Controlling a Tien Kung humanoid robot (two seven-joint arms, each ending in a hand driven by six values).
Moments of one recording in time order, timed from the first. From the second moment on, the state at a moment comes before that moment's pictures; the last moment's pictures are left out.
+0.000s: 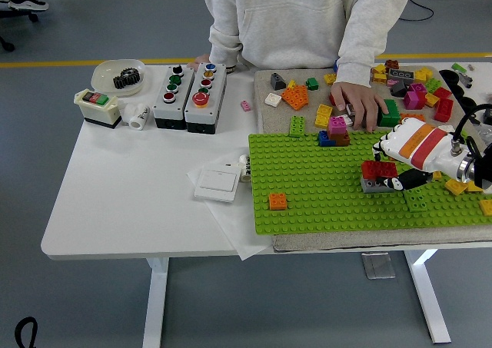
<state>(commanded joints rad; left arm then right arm) -0.24 0.13 -0.74 -0.26 1.82 -0.25 0.29 0.84 -0.63 0.38 1.00 -2.22 -0.30 0.30</state>
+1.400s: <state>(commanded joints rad) -0.24 0.13 -0.74 -0.26 1.84 -0.26 0.29 0.87 -0.60 0.30 0.92 -2.24 -0.35 0.32</state>
